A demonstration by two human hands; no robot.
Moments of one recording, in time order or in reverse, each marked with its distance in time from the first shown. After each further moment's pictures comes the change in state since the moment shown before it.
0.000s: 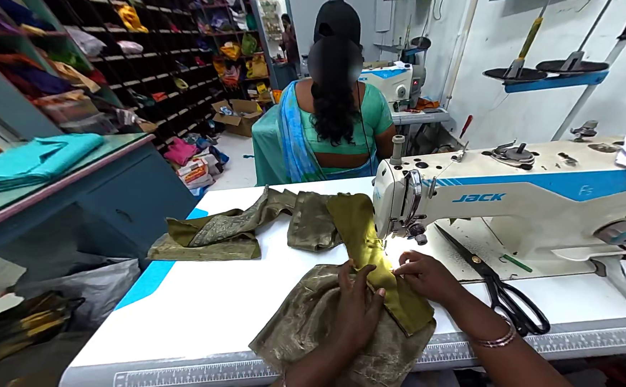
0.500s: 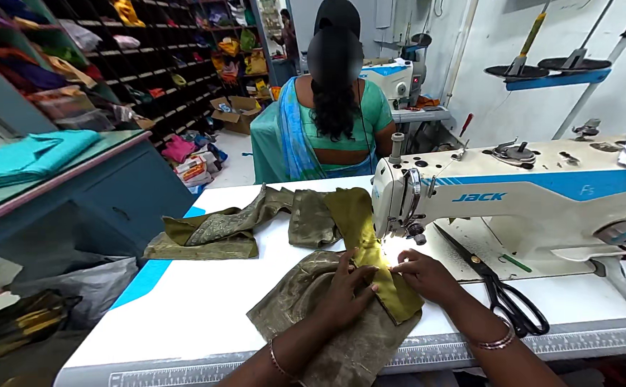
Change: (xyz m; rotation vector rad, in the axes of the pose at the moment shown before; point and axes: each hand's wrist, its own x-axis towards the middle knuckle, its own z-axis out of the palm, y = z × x) left_hand 0.033 -0.020 -0.028 0.134 -0.244 0.113; right_hand 0.000 -0.008 -0.002 -0.053 0.013 0.028
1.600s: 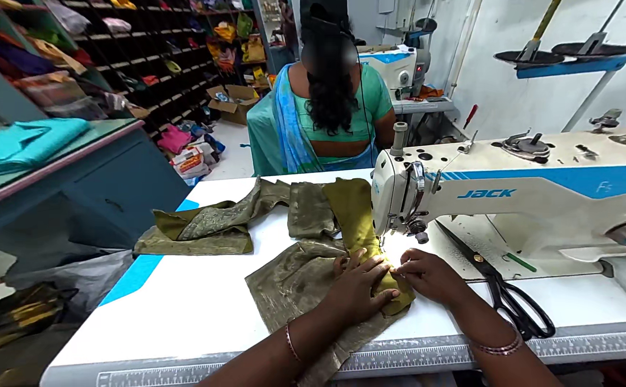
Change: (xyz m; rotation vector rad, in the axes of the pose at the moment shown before) left_hand 0.024 0.012 0.015 0.445 -0.143 0.071; right_hand -0.004 0.011 -0.002 0.013 0.014 -0.078
